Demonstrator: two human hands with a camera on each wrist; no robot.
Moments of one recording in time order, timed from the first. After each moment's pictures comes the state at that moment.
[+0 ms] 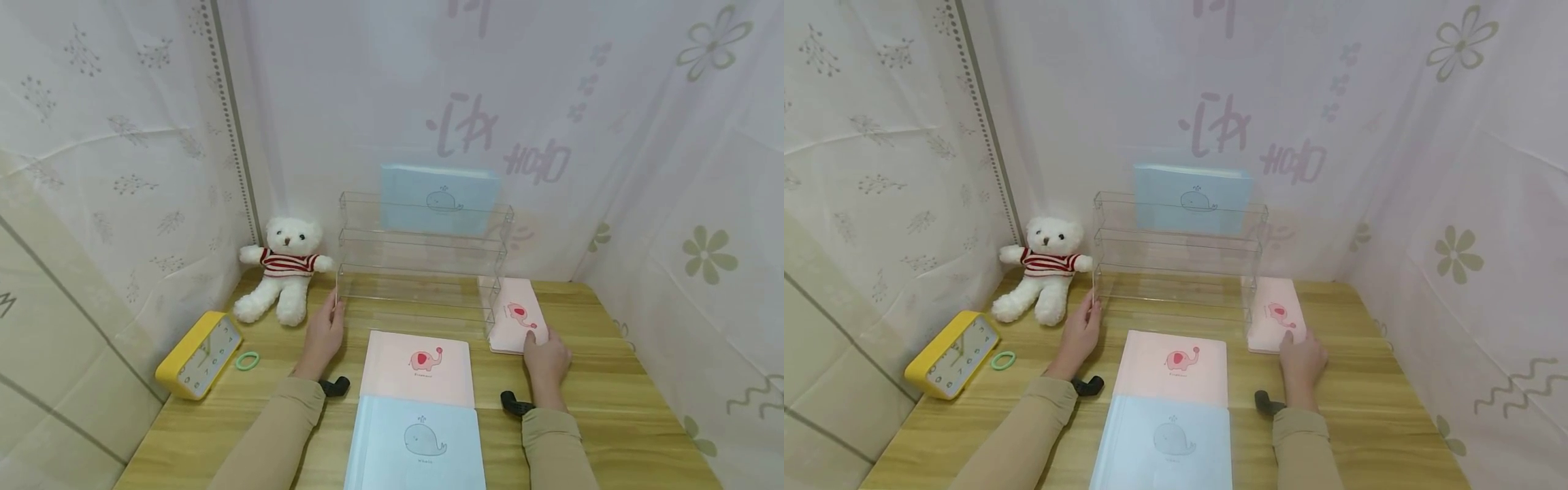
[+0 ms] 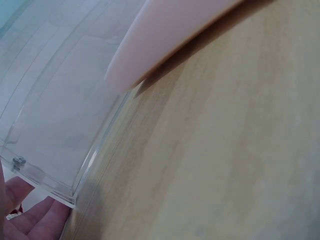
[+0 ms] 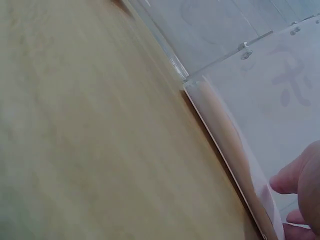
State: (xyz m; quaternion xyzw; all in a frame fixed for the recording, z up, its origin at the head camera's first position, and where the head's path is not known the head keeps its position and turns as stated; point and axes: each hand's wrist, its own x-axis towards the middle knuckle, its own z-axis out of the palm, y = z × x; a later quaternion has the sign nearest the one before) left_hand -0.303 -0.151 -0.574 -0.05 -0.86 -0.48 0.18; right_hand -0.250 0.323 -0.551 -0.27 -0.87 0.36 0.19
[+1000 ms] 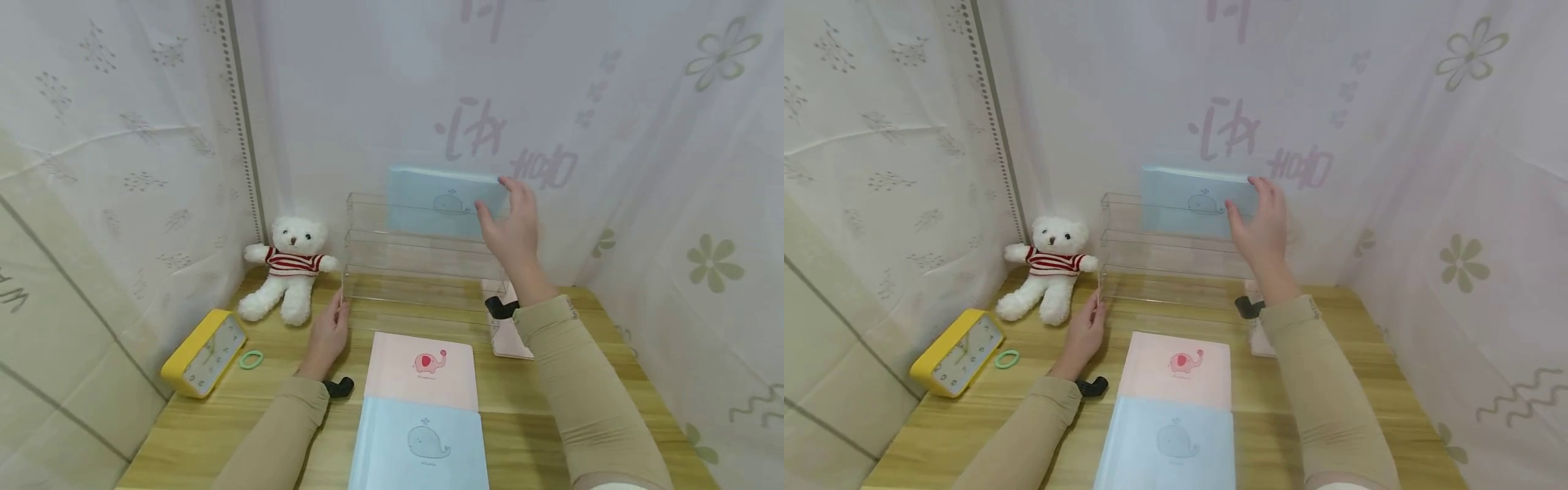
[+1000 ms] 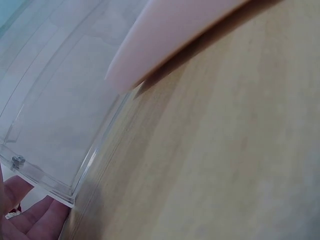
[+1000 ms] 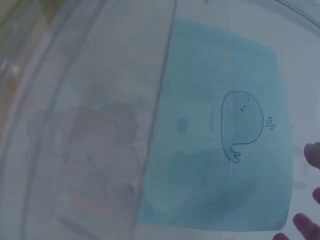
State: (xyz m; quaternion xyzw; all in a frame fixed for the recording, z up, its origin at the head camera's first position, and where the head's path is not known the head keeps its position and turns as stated) left_hand -0.304 -0.152 -0.581 -0.07 -0.85 -0.48 0.22; right_hand -0.343 0.202 -0.306 0.10 -0.86 0.34 0.36
